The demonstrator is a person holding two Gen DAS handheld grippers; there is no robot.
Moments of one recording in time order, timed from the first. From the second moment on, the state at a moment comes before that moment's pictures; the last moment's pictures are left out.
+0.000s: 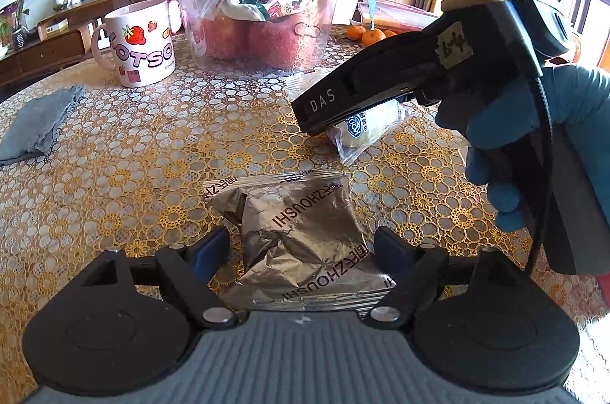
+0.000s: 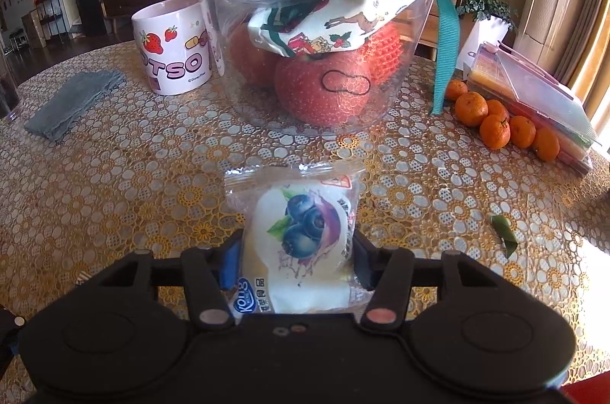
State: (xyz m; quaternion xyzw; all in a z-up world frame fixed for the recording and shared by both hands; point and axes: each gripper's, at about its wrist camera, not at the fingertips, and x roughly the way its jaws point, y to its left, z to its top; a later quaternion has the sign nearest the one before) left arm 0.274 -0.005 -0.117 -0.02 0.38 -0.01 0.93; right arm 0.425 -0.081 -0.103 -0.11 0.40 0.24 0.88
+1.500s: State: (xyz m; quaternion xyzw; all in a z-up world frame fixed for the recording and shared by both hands) left arm 0.170 -0.061 -0.002 -0.02 0.34 -0.05 0.94; right arm 0.221 -0.224 -0.001 -0.01 0.37 0.20 0.91
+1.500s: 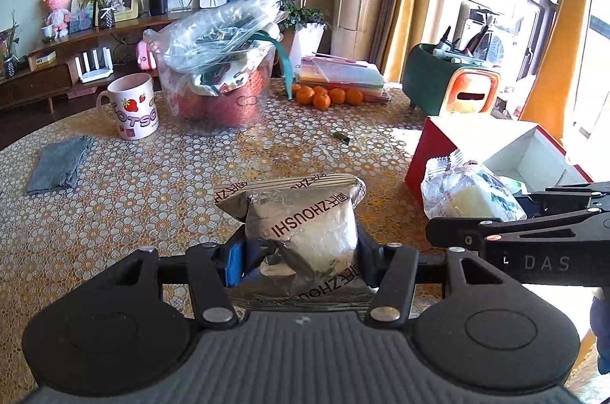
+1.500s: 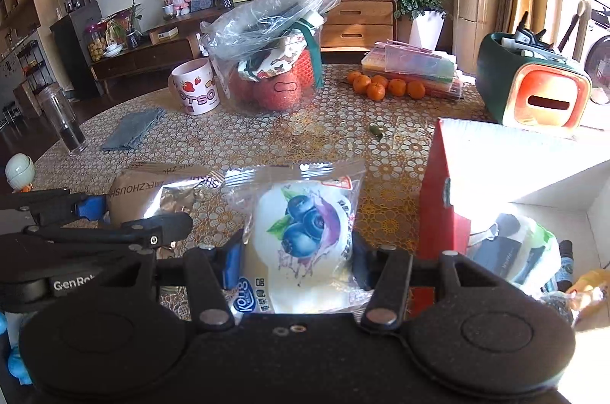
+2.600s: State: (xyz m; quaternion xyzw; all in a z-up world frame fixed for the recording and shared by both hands) left arm 0.169 -0.234 0.026 0.05 0.30 -0.18 0.93; right arm 0.175 -0.401 0.020 0.04 0.33 0.07 0.94
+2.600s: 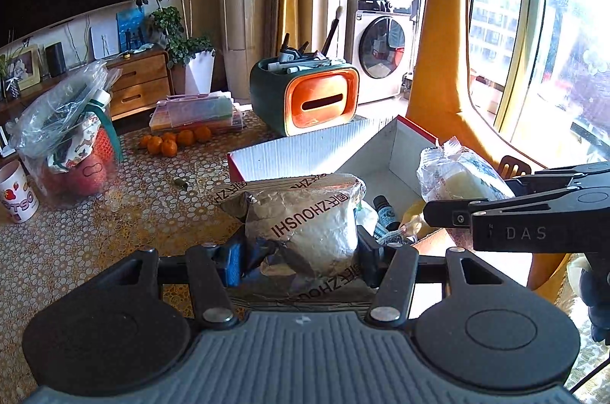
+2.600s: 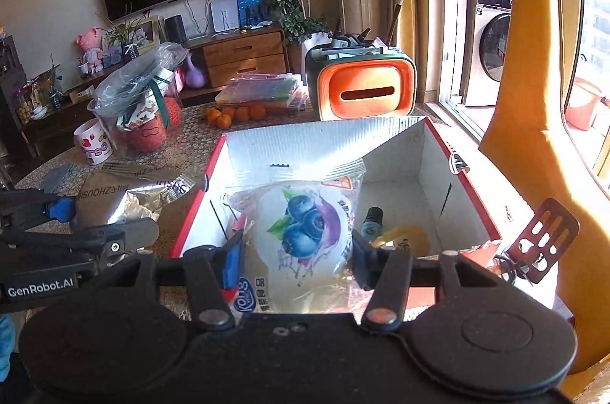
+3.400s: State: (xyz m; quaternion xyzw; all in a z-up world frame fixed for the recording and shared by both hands) left arm 0.257 -0.303 -0.015 0.11 0.33 -0.20 0.91; right arm 0.256 -0.459 -0.012 0.03 0.35 0.04 0.94
